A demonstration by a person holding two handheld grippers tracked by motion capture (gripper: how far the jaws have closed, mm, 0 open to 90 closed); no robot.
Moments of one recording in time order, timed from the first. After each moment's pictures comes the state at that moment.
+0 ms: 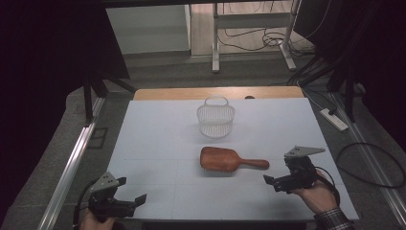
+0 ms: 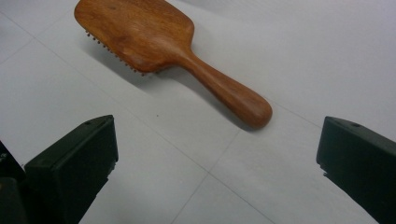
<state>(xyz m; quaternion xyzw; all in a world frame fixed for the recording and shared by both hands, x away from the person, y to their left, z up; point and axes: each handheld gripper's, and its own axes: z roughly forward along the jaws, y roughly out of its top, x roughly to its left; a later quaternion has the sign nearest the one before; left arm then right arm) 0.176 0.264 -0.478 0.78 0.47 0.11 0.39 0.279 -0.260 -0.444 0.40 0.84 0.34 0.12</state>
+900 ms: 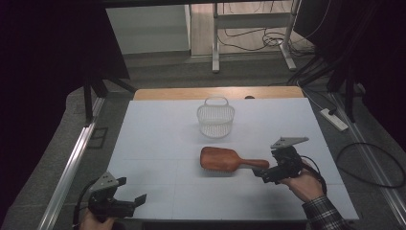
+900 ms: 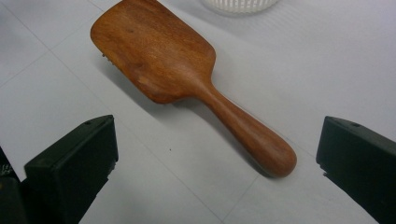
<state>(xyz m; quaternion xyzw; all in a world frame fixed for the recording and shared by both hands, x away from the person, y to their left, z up) 0.176 0.265 -0.478 0.78 0.47 0.11 0.39 0.306 -0.232 -0.443 0.37 0.85 0.35 0.10</state>
